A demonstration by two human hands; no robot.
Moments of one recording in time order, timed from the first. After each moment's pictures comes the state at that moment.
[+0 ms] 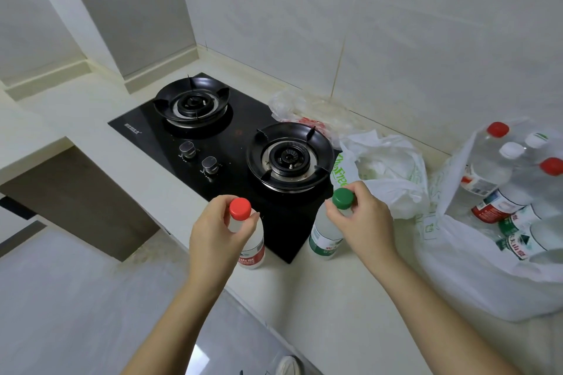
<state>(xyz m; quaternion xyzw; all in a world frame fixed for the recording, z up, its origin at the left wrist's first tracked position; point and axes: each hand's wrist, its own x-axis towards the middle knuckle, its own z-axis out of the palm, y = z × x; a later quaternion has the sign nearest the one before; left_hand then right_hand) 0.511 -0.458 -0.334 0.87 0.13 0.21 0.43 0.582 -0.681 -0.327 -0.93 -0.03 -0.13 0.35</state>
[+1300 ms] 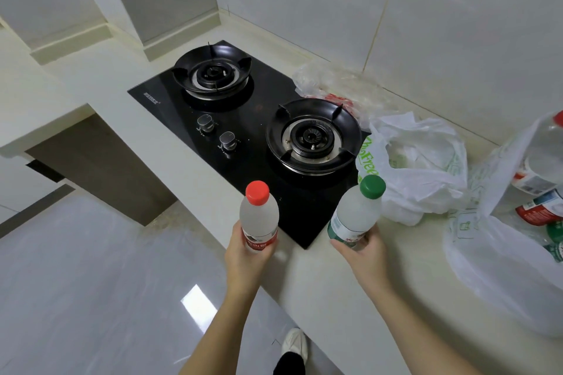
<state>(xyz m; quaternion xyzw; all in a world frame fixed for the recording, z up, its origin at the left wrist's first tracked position) 0.491 -0.480 -0.444 0.75 0.29 0.11 0.58 0.560 -0.690 -0.455 -0.78 0.05 0.05 0.62</state>
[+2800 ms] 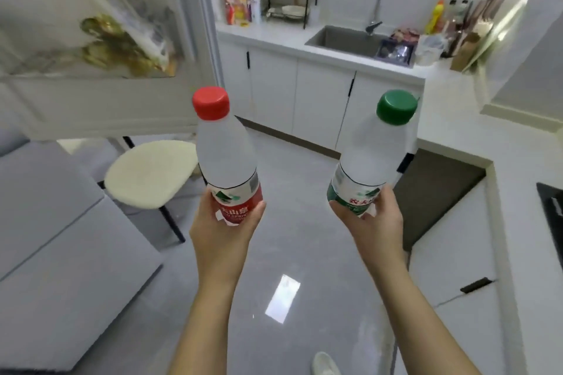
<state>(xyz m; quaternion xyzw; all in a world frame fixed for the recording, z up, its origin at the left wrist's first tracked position) 0.050 -0.298 -0.274 0.43 0.62 0.60 0.29 0.259 -0.274 -0.281 -0.54 -0.49 0.36 0.58</state>
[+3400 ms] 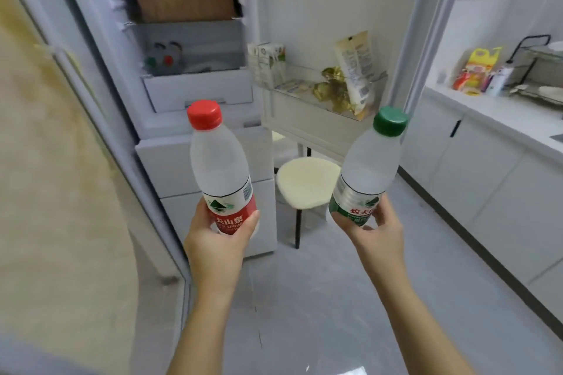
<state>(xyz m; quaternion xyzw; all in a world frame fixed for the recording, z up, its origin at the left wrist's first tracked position) 0.017 -0.388 -0.229 0.14 0.74 0.65 -0.07 0.145 -0.213 -0.238 -0.26 -0.65 0.58 0.41</state>
